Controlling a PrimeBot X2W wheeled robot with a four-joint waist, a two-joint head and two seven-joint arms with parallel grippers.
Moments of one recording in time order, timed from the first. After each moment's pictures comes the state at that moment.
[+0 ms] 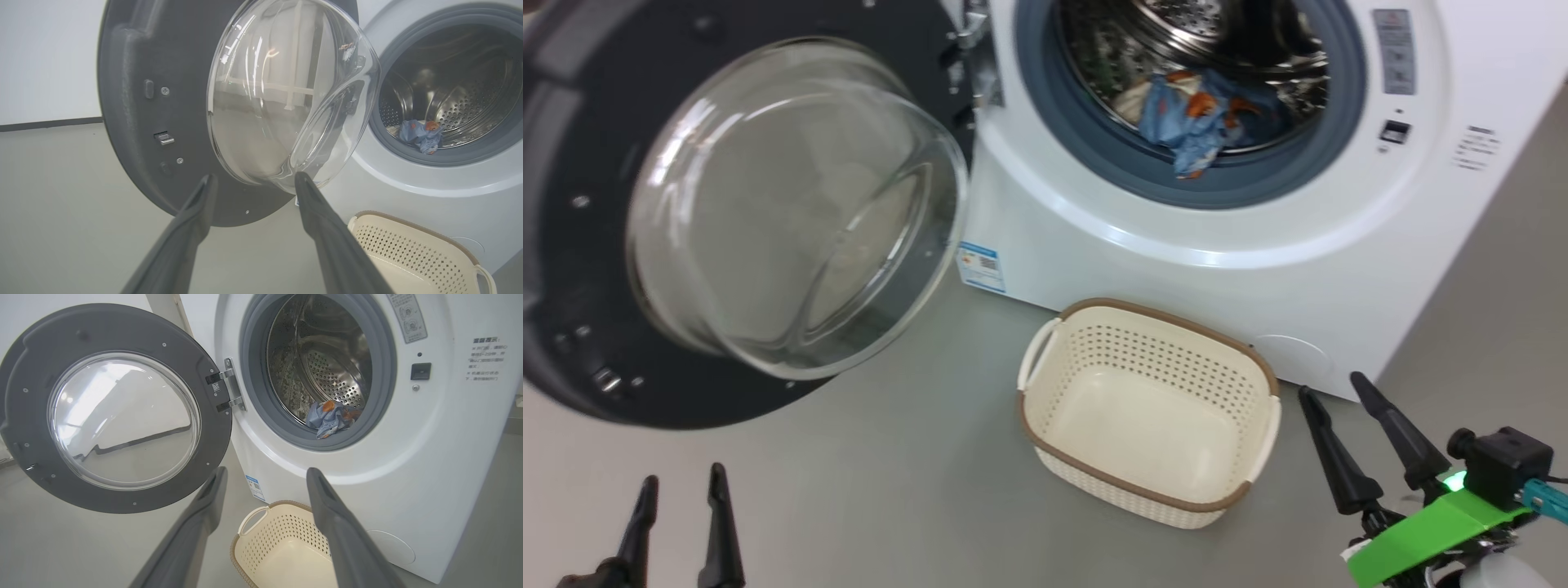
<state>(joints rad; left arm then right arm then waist) -0.02 0.04 0.20 0.27 -0.18 -0.12 -0.26 -0.08 -0.36 0.31 0.16 0.62 0.13 -0.25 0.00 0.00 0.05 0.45</state>
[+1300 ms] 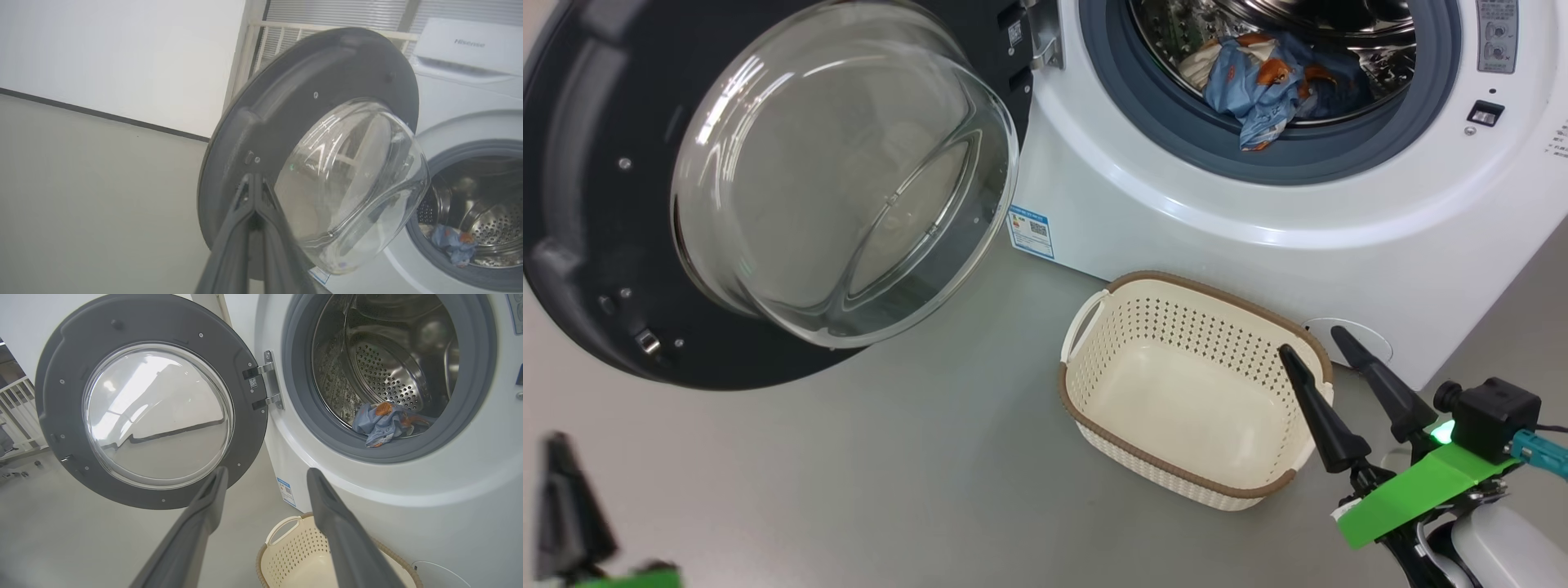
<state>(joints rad) -0.01 0.03 0.25 0.10 -0.45 -0.11 -0.26 -0.22 -0.41 0.41 0.18 0.66 0.13 -0.25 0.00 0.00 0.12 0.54</state>
